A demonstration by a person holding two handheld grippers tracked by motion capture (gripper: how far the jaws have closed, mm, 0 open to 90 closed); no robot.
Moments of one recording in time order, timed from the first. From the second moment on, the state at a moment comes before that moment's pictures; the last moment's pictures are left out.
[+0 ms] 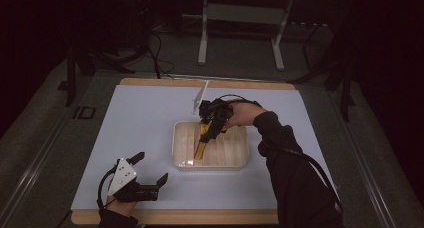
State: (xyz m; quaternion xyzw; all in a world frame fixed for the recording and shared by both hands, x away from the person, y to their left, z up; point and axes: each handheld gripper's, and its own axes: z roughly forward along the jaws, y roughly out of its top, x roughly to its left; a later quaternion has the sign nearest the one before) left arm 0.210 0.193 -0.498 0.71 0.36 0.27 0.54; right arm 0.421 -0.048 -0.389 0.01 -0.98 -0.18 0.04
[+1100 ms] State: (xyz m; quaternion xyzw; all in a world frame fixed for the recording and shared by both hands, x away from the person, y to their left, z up) left arm 0.211 0.192 -0.499 0.71 0.36 0.27 0.54; right arm 0.416 -0.036 -0.408 0.01 -0.98 -0.18 0.04
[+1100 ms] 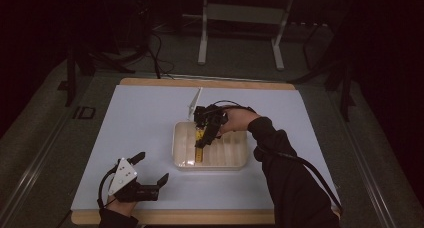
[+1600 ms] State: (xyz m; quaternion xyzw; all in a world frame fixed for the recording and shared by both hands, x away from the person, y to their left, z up) left arm 0.212 0.191 -0.499 0.72 0.36 0.27 0.54; right arm 0.413 -0.041 -0.381 -0.01 -0.98 -0.21 0.02
